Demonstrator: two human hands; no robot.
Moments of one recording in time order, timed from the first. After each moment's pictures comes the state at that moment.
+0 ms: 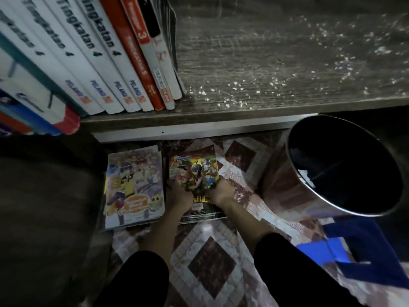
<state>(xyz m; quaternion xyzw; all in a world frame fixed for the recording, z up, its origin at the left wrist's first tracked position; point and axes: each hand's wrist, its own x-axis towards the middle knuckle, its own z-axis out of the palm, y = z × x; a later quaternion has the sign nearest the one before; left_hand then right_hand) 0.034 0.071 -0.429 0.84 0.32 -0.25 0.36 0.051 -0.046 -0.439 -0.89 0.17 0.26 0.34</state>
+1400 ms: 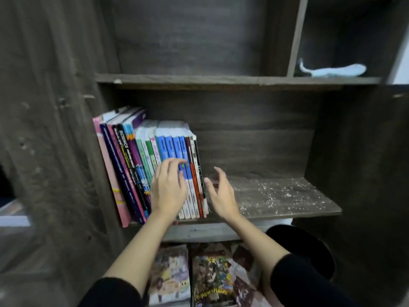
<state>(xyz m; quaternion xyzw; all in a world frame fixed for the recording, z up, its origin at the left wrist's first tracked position) -0.072 0.119 -0.027 0.85 -0.02 0.46 0.25 -0.031 -0.014 -0.062 -0.84 -0.15 -0.15 0.50</state>
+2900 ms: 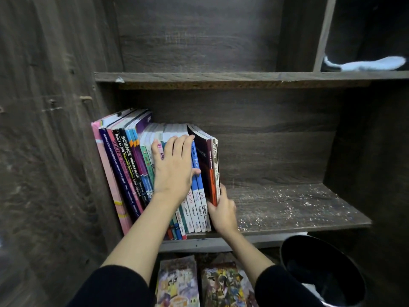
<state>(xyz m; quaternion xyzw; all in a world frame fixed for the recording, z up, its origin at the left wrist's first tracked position) -0.031 0.143 0.020 0.92 0.02 0.39 -0.09 0.011 0.033 -0.096 -0.87 -0.06 -0.14 0.48</state>
